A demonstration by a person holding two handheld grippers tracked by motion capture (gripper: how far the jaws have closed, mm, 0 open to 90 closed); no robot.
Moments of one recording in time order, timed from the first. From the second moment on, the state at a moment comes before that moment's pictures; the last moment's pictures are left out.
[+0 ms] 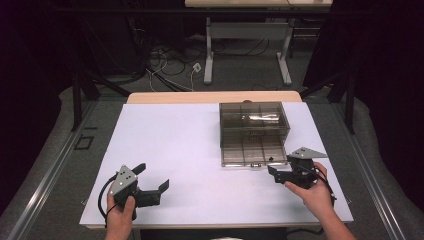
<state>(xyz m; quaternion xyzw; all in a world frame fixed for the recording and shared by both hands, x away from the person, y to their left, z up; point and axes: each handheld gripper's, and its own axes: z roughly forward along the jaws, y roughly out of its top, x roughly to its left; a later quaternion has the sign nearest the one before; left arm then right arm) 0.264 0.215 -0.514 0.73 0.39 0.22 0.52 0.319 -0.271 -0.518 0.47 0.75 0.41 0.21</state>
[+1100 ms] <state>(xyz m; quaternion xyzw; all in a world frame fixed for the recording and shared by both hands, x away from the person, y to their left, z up) 0.264 0.215 -0.513 0.73 0.38 0.22 0.52 0.324 -0.252 -0.543 0.45 0.79 0.36 0.22</state>
